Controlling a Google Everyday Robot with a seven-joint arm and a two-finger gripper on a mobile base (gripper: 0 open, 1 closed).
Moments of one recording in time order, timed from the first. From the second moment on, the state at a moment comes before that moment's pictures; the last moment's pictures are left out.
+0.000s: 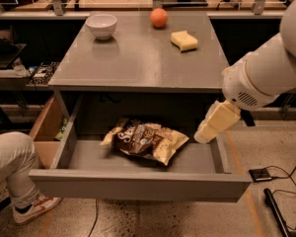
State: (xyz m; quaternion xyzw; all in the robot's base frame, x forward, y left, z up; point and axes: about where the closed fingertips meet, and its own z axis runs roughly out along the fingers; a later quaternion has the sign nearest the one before) arm 0.487 -0.155 0.897 -0.51 0.82 0.01 0.27
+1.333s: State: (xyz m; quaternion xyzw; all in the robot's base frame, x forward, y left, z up) arm 0.544 -0.075 0.774 -0.46 0.86 0.06 0.23
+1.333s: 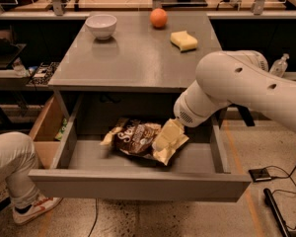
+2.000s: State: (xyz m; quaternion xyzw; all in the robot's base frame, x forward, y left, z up) arm 0.556 -0.064 0.731 -0.43 0.88 0.08 0.20
